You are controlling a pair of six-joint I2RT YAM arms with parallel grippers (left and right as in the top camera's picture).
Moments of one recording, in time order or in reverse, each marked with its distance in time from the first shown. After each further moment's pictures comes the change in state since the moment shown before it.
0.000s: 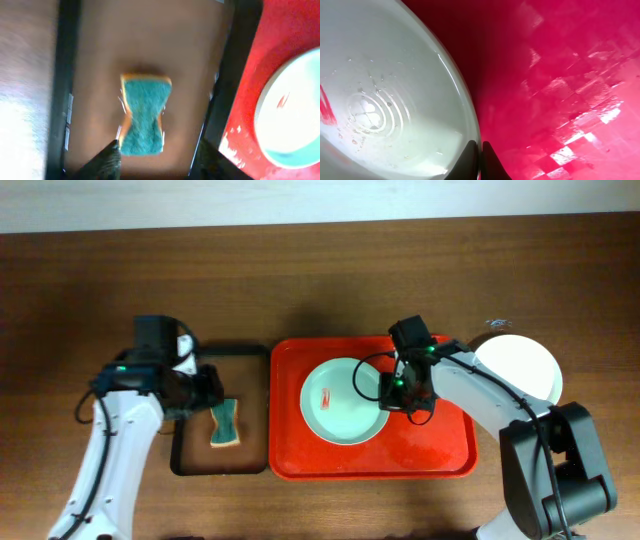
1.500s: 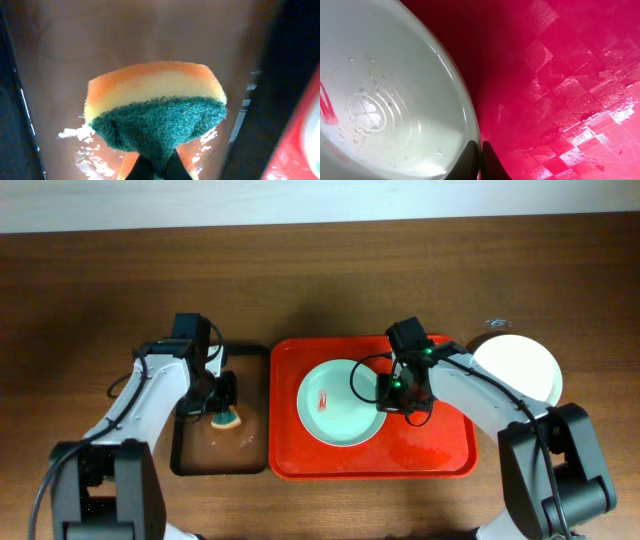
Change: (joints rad) left arm -0.058 0.287 0.040 0.054 -0.014 0.106; right arm 0.011 -0.004 -0.011 0.016 -0.005 0.003
